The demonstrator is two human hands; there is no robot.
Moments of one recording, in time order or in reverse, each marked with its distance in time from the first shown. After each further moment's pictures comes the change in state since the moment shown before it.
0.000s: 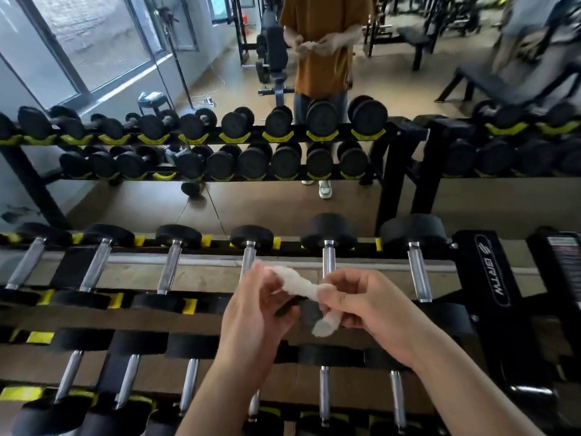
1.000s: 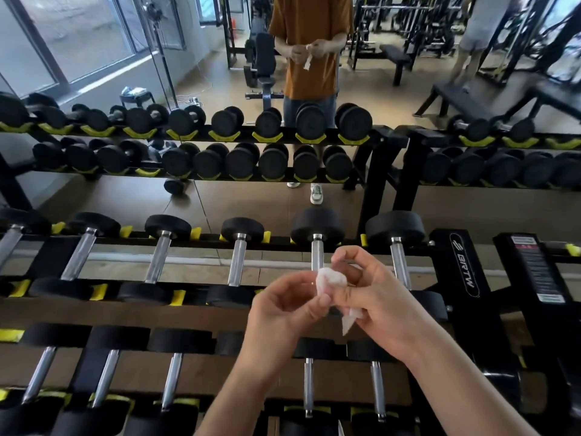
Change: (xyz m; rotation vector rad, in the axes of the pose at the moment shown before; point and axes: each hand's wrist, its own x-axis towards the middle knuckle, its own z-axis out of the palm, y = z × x) left_hand -0.033 -0.025 -0.008 0.390 -0.361 0.336; right_hand -0.033 0.009 0.012 0.340 0.006 -0.126
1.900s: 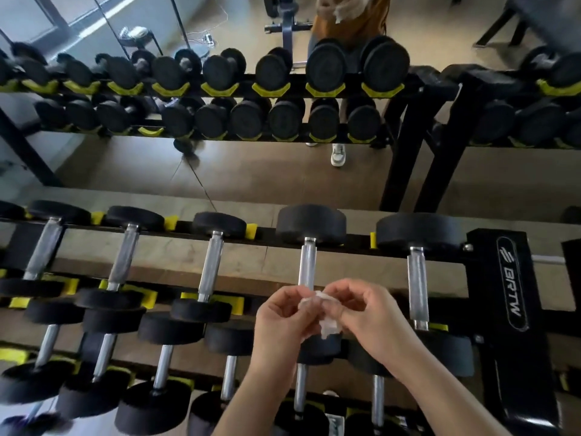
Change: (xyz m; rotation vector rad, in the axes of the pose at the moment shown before) left_hand 0.130 -0.096 0.057 -0.246 0.353 -0.416; right_hand 0.119 0.043 -0.127 -0.643 0.068 0.113
